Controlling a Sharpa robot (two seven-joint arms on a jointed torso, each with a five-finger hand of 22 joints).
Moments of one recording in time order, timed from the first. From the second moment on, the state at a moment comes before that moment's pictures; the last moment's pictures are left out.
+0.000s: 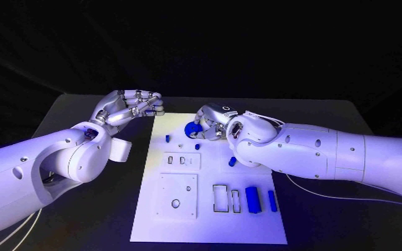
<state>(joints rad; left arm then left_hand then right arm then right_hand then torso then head) 1.23 -0.93 -0.01 1.63 -0.15 -0.31 0.39 1.44 -0.19 0.41 0.24 0.22 0.91 0.22 0.24 0.16 1.11 0.17 0.07 0.07 1.00 0.13 0.27 0.22 0.17 0.91 0.24 0.26 0.07 1.26 -0.62 -0.15 1.45 -1.54 -0.43 -0.33 1.23 -0.16 0.16 0.29 0.25 0.93 0.15 0.21 0.33 1.47 0.07 1.48 1.31 1.46 0.00 1.55 1.31 0.05 1.45 0.10 1.41 1.31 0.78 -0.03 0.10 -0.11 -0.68</state>
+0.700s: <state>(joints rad) 1.23 -0.93 -0.01 1.63 -0.15 -0.31 0.39 1.44 -0.19 0.41 0.24 0.22 0.91 0.22 0.24 0.16 1.11 0.17 0.07 0.07 1.00 0.13 0.27 0.22 0.17 0.91 0.24 0.26 0.07 1.28 -0.86 -0.15 1.67 -1.54 -0.49 -0.33 1.24 -0.17 0.16 0.29 0.25 0.94 0.14 0.21 0.33 1.46 0.07 1.48 1.31 1.47 0.00 1.56 1.31 0.05 1.46 0.10 1.42 1.31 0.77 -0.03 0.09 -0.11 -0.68</state>
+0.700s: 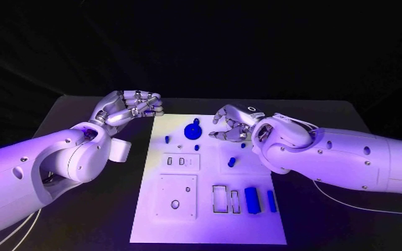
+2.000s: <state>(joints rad) 1.22 -0.91 -0.02 1.60 -0.15 -0.30 0.39 1.44 -0.19 0.41 0.24 0.22 0.91 0.22 0.24 0.16 1.11 0.17 0.07 0.07 1.00 0.13 0.27 0.22 0.17 0.91 0.24 0.26 0.07 1.24 -1.05 -0.16 1.49 -1.10 -0.43 0.05 1.48 -0.23 0.12 0.29 0.29 0.90 0.16 0.16 0.33 1.46 0.07 1.43 1.31 1.46 0.00 1.55 1.31 0.05 1.42 0.11 1.34 1.31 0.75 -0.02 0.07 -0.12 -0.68</state>
